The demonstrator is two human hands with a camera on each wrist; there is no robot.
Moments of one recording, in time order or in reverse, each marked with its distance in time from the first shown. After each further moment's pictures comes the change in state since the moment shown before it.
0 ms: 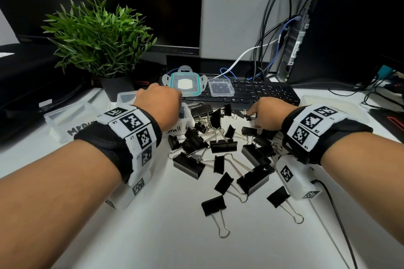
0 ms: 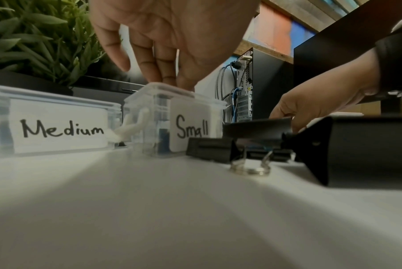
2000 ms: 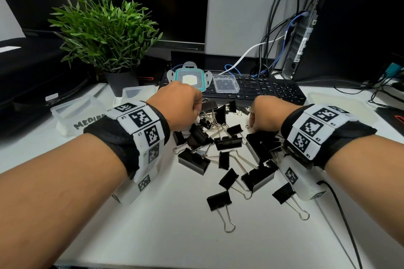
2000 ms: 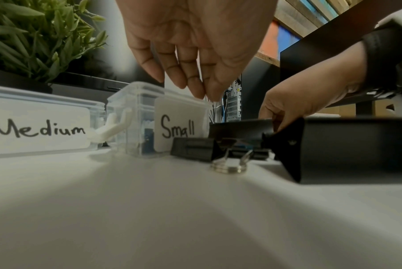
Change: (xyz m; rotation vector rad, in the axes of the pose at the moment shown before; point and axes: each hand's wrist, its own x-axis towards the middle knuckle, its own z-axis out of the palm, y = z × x) left_hand -0.002 0.004 0.004 -0.222 0.053 0.258; right_hand -0.006 -0.014 0.006 0.004 0.040 -0.109
